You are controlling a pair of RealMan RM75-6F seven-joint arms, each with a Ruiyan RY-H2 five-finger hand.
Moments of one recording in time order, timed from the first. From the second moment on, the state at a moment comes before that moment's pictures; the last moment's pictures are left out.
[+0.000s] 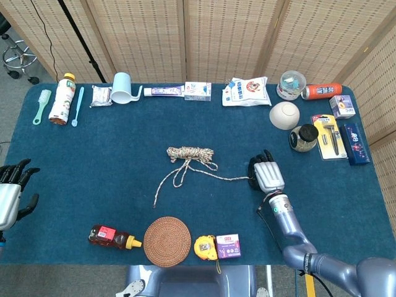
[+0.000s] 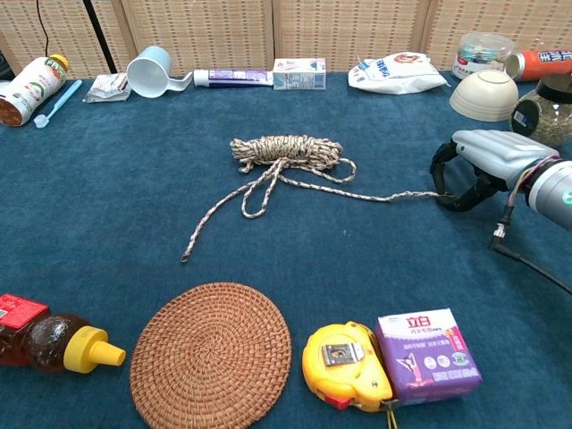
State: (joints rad) left arm -0.16 -1.01 -0.08 -1.79 1.40 1.43 0.25; right arm 0.62 -1.74 0.21 -1.09 -1.17 0.95 -0.18
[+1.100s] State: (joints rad) left arm -0.53 -1.17 -0.01 -1.50 1.79 1.08 0.06; right arm 0.56 -1.62 0.20 -1.35 -1.19 1.08 -0.25
